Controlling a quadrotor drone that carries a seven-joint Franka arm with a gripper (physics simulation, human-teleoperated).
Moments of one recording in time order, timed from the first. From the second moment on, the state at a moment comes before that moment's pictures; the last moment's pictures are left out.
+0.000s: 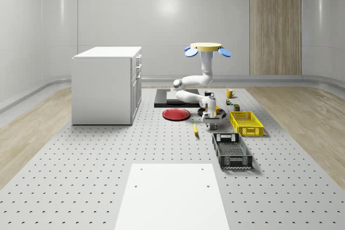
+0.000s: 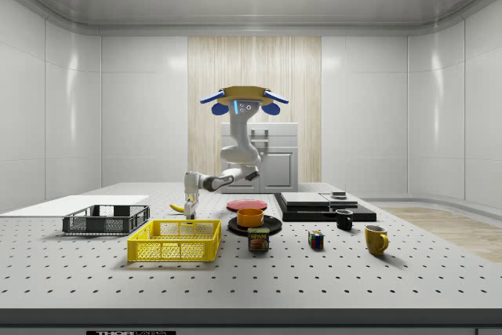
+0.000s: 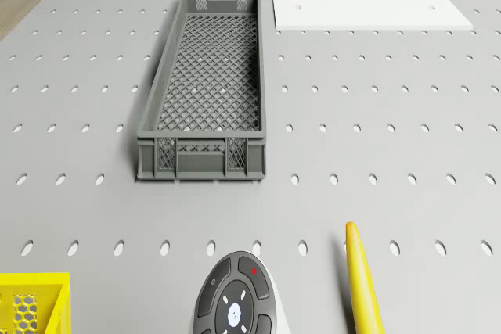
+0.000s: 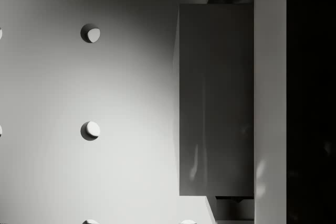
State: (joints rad) arm -1.16 -1.37 0.90 -2.75 -2.27 1.62 1.64
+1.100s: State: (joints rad) arm -1.13 -1.35 0.94 -2.79 -2.23 1.57 1.63
